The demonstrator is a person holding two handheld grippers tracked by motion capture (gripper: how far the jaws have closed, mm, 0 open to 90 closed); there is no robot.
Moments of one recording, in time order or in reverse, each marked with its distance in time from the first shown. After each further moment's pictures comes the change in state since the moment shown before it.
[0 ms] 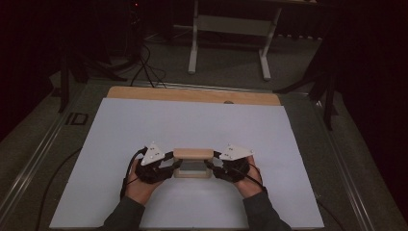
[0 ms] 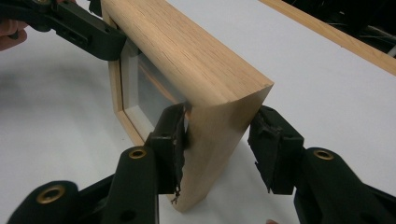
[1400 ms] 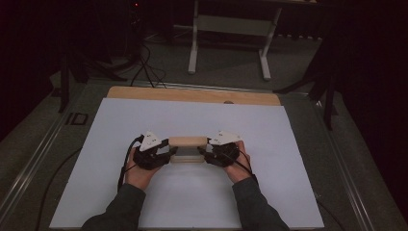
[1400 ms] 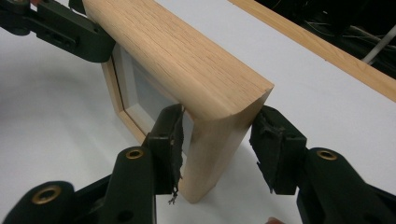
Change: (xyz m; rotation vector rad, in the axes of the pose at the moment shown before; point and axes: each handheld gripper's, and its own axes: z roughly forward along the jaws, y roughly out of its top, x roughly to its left) left arm 0.033 0.013 0.013 -0.017 0.079 -0.024; right arm -0.018 0.025 0.038 0.011 -0.058 0.005
